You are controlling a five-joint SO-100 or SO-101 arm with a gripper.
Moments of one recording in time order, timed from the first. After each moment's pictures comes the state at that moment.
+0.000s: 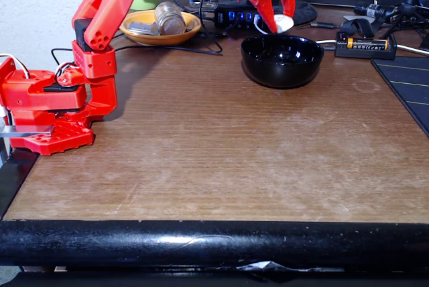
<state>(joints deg) -27.4 55.2 26.5 89.9 -9.2</state>
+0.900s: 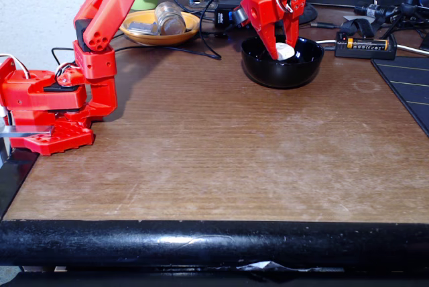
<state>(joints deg) -24.4 55.0 39.2 82.0 -9.3</state>
